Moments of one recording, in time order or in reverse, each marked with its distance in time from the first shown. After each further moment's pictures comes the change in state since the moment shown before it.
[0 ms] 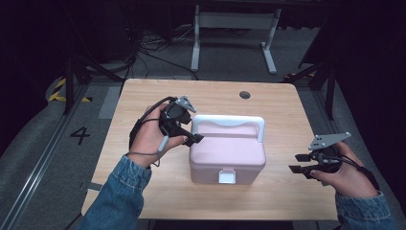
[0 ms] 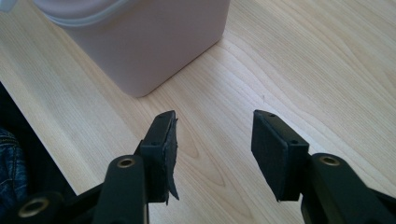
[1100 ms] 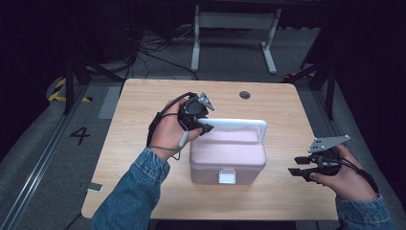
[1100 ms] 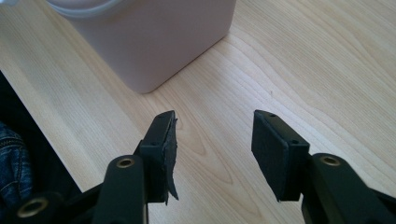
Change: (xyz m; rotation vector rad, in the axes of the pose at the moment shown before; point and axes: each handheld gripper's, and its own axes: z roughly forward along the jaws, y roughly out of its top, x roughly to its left) left arm -0.008 0.032 0.020 0.027 0.038 0.126; right arm 0.003 -0.005 0.003 -0.001 0.015 0.005
